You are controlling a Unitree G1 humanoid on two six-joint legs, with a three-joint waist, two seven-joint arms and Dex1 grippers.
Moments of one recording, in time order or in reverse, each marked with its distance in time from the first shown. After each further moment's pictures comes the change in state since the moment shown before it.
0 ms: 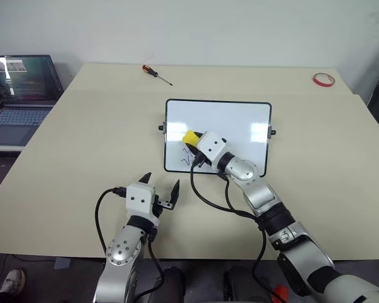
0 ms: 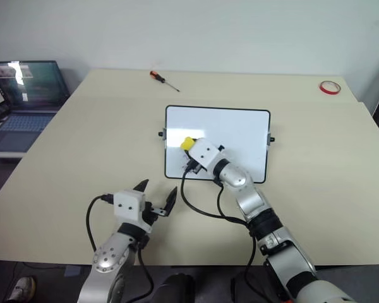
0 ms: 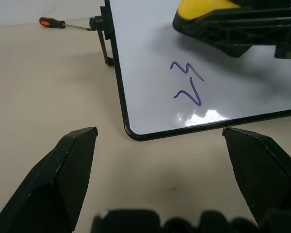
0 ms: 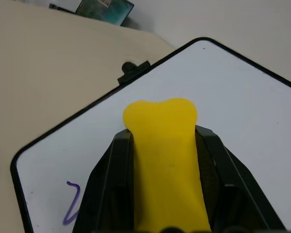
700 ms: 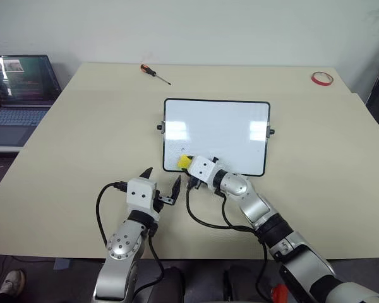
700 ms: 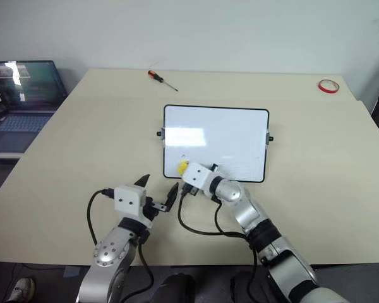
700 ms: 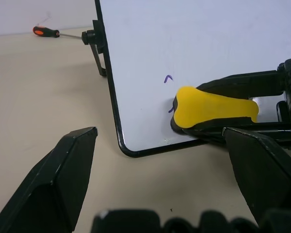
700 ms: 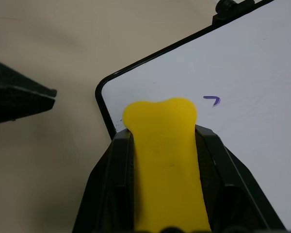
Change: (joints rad) left arm -0.044 0.014 0.006 0.000 -0.011 0.018 -0.006; right arm 0.097 -0.033 0.091 -0.053 -0.063 0.035 0.122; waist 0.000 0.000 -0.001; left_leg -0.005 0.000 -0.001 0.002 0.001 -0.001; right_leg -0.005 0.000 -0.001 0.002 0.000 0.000
